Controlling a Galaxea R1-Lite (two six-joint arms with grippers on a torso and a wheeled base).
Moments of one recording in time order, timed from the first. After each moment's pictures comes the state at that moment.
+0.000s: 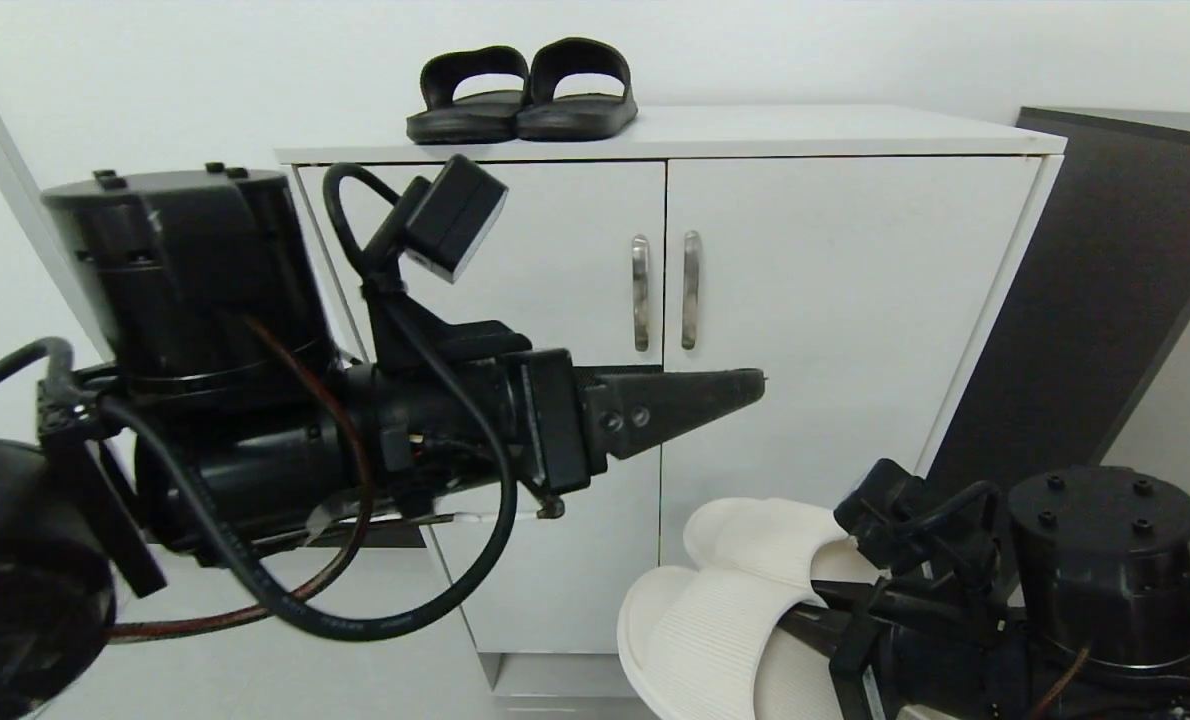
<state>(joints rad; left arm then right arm) -0.72 1.52 -0.91 -0.61 -0.45 -0.39 0.86 1.54 -0.52 -0.62 -0.03 0.01</state>
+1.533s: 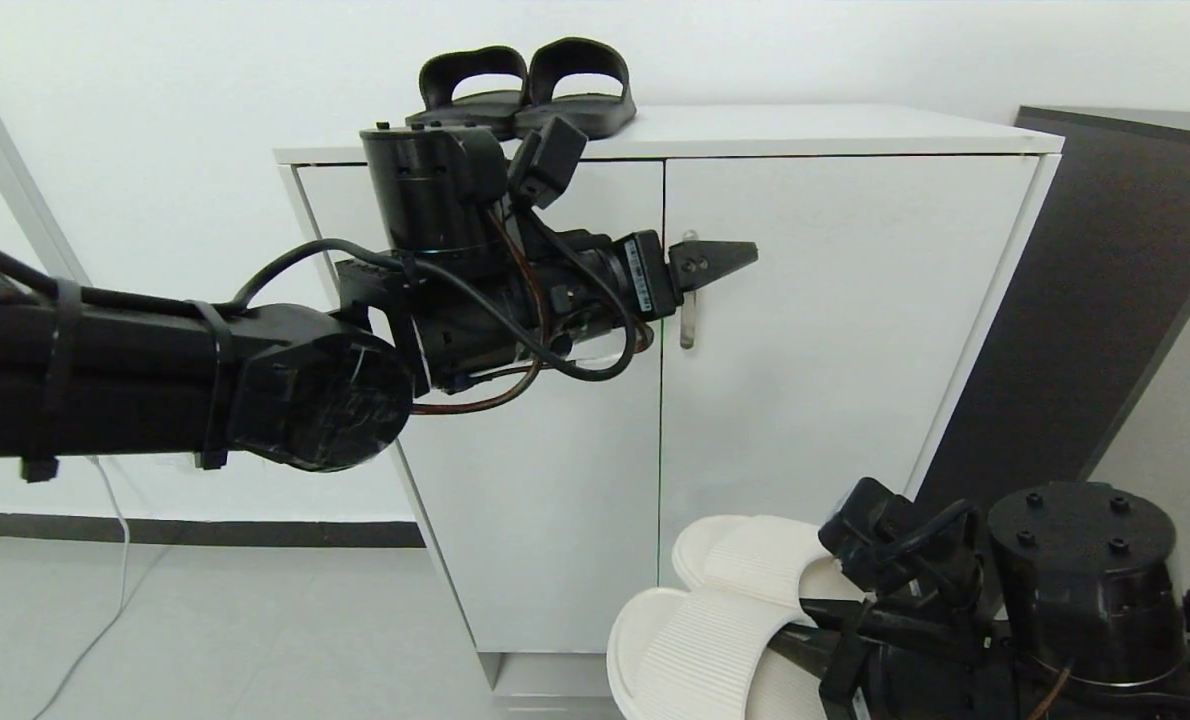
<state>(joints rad) -0.59 1.87 -1.35 -0.55 -0.31 -0.39 0.88 1.56 -0.51 -0.63 -0.02 0.01</state>
